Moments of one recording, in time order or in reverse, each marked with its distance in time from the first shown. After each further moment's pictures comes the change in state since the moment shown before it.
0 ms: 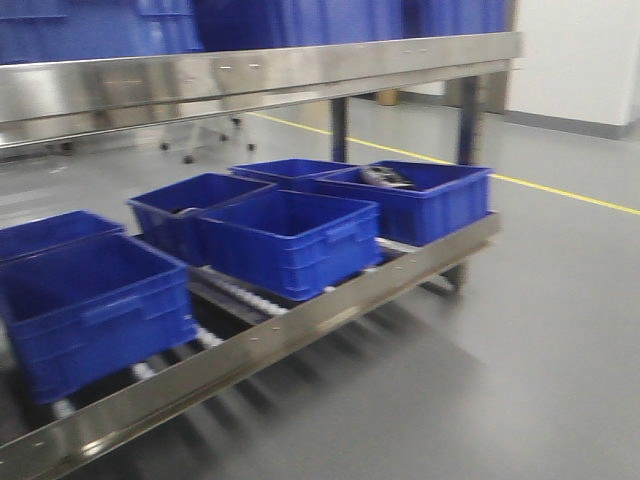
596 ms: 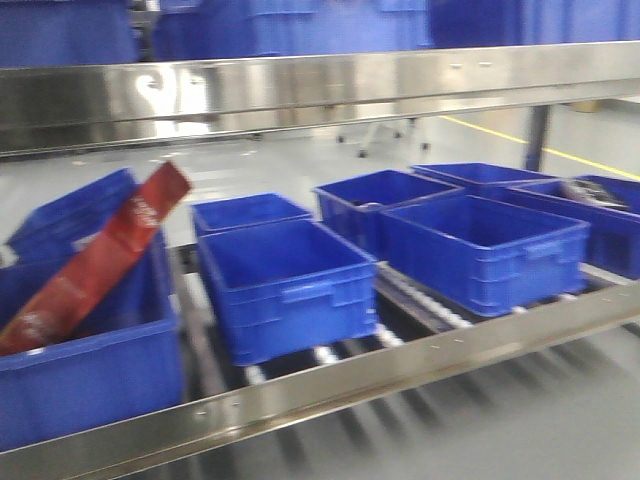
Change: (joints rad) left arm 0.000 0.000 0.000 0.000 0.000 0.000; right arm 0.000 0.000 0.000 0.000 -0.003 0.000
